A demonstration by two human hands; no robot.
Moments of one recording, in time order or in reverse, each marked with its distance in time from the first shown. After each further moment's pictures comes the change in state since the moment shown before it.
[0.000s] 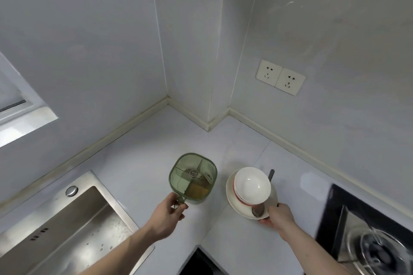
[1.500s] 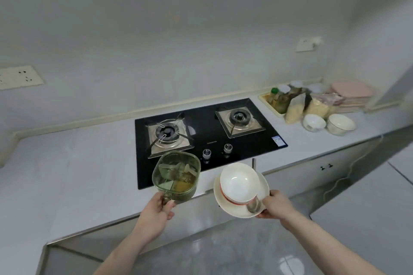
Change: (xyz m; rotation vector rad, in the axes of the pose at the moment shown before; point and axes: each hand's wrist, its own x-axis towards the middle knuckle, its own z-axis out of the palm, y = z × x) left_hand -0.310 0.059 0.341 0.265 -0.642 0.304; right_hand -0.375 0.421 -0.350 0.456 0.517 0.162
